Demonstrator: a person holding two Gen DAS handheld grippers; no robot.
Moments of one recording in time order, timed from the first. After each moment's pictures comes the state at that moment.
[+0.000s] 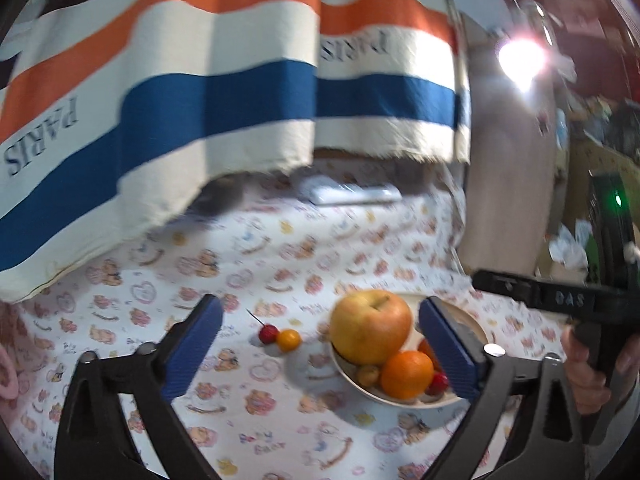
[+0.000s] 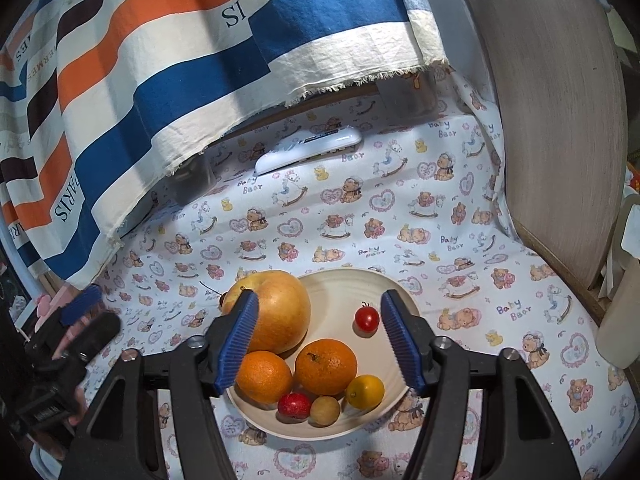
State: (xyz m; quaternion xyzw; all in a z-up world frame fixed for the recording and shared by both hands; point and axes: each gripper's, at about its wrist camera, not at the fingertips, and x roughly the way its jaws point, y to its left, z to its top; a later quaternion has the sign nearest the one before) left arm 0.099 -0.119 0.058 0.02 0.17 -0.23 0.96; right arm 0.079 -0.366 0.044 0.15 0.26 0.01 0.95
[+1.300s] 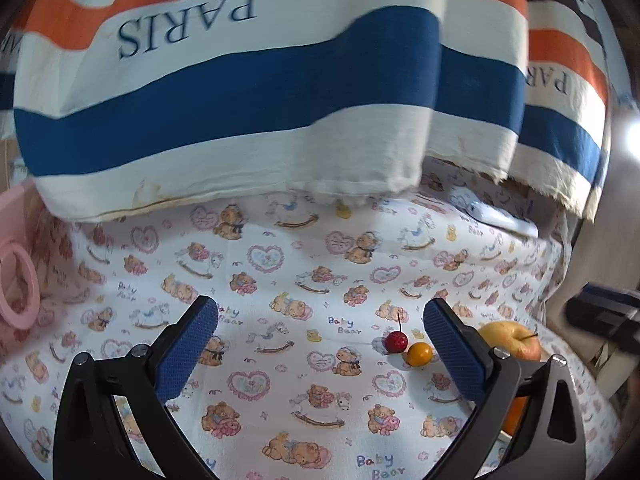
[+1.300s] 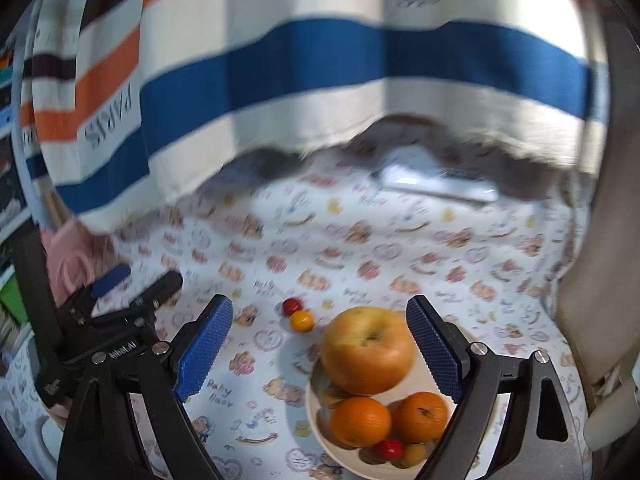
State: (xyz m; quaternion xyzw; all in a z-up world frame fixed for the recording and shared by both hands) left arm 0.164 -0.023 0.025 -0.10 0.22 -0.08 0.97; right arm 0.149 -0.234 0.083 -0.01 0.33 0.08 0.94
